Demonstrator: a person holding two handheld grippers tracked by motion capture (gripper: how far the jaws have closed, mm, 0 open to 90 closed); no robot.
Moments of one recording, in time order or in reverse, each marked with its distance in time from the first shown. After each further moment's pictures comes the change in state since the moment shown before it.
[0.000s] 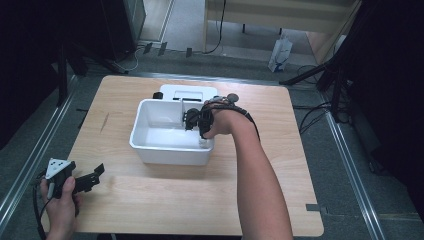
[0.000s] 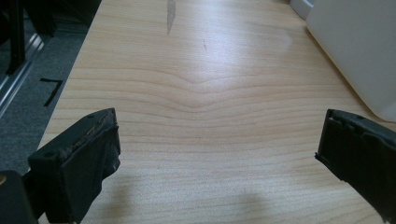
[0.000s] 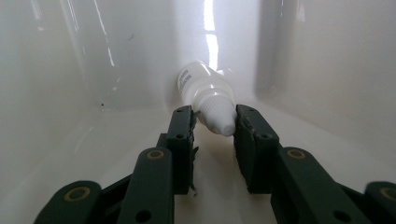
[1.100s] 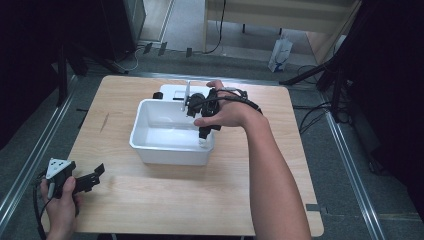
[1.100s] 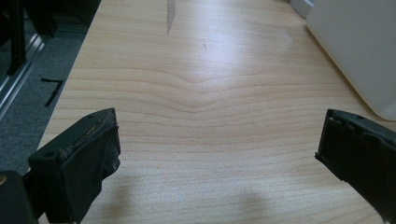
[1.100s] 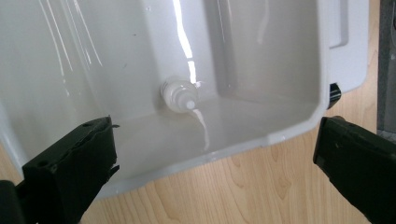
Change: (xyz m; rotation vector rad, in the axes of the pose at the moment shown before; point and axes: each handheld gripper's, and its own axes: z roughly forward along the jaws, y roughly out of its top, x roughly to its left) left arm -0.001 0.000 0.000 0.001 0.003 0.004; right arm -0.001 -0.017 -0.065 -0.128 -0.085 0.136
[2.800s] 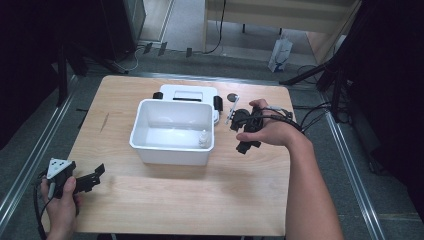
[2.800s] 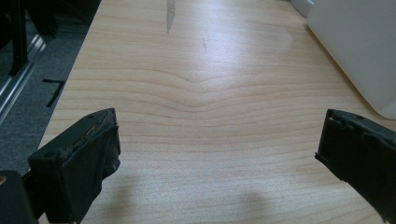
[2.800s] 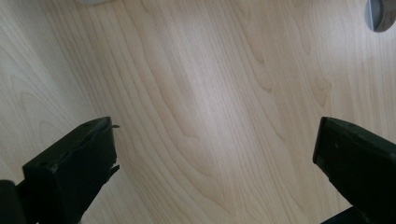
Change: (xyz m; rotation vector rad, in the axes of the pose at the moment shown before) left arm -0.001 0.000 0.000 0.004 0.003 0.012; right arm 0.006 -0.118 0.013 0.046 0.026 0.160
